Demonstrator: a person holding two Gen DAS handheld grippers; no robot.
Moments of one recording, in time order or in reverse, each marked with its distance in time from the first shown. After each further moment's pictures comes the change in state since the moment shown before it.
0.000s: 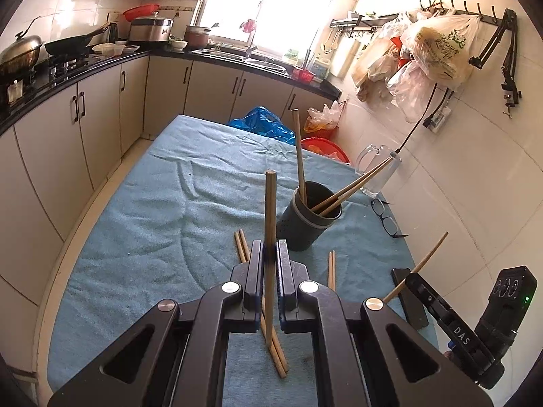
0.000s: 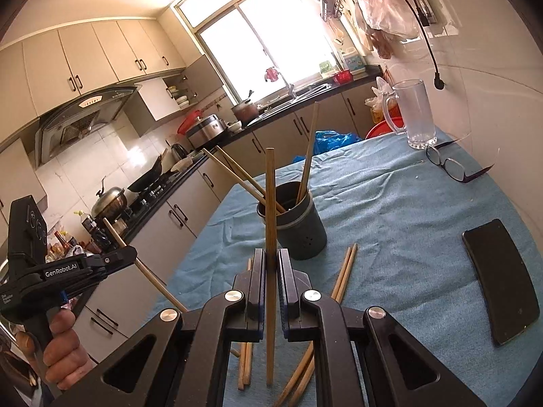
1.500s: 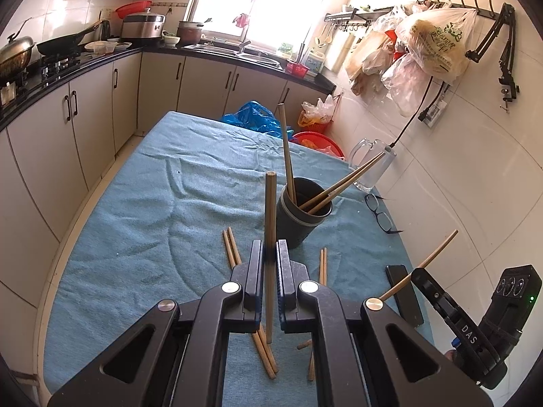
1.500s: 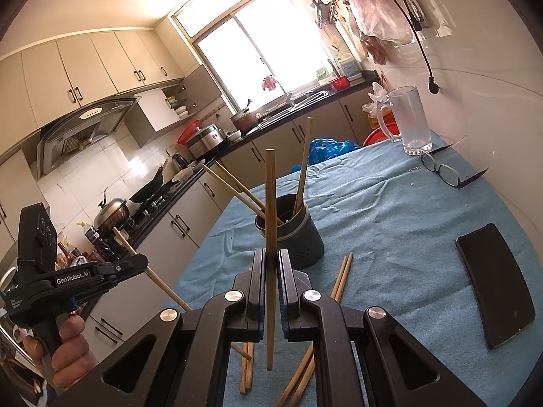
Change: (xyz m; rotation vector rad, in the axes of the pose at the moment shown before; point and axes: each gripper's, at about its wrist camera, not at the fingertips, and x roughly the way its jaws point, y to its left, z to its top) left arm 0.007 -0.013 0.006 0.013 0.029 -0.016; right arm -0.012 -0.001 0.008 0.014 -0.032 0.004
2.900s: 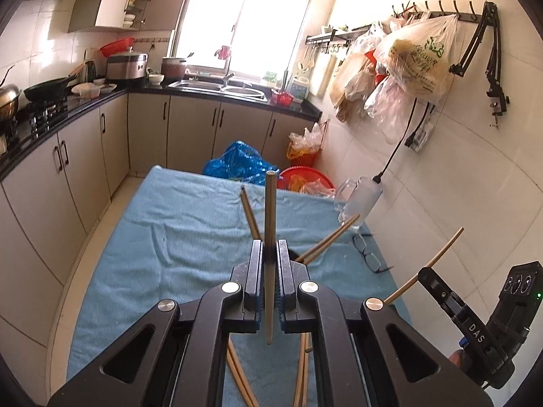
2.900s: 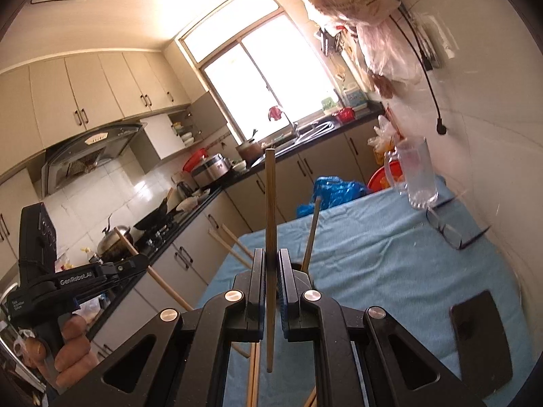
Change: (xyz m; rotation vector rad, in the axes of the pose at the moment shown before) left arm -0.010 -0.047 0.079 0.087 -0.115 -0.001; right arm -0.009 0.009 0.070 -0.004 -0.125 0.014
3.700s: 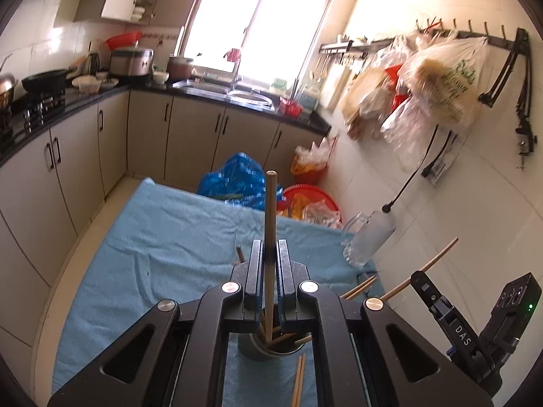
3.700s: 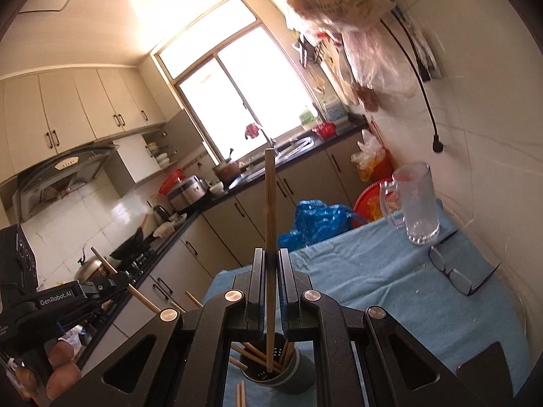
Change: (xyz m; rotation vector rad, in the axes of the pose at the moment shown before) left arm 0.078 0.014 0.055 -0.078 -0.004 -0.003; right arm 0.084 -0.015 0.059 0.048 -0.046 -0.093
